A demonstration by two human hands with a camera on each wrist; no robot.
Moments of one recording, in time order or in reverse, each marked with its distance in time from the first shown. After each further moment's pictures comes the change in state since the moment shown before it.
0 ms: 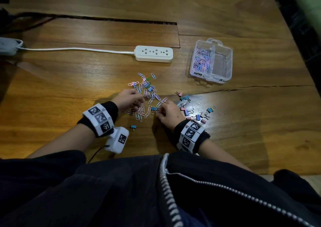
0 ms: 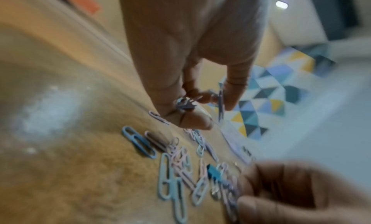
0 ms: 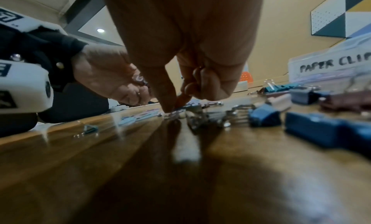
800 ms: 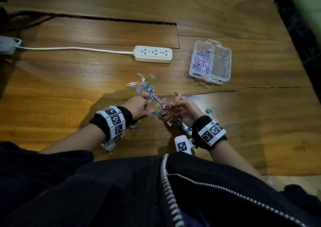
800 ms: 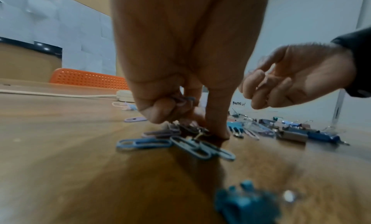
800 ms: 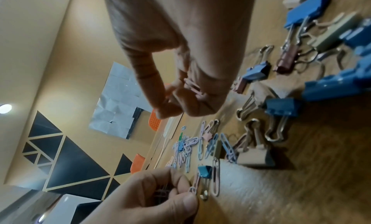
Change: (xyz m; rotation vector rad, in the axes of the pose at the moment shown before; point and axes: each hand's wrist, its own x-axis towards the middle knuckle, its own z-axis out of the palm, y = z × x) left_hand 0.003 -0.006 0.031 1.033 -0.013 0.198; right_hand -0.005 0.023 -0.042 1.296 -0.115 0.290
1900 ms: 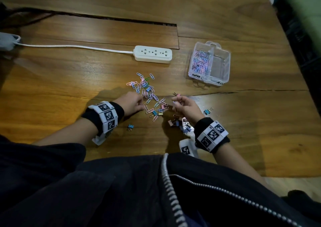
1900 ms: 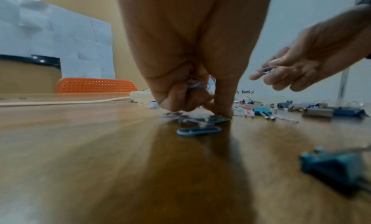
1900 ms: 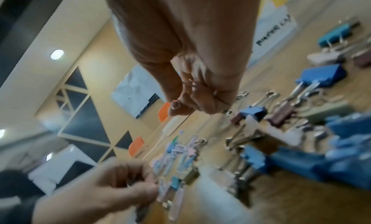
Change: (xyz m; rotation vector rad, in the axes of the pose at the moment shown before) left_hand 0.008 -0.022 -0.007 0.050 0.060 0.050; right_hand -0.004 0.001 -0.006 -0.457 0.123 -0.150
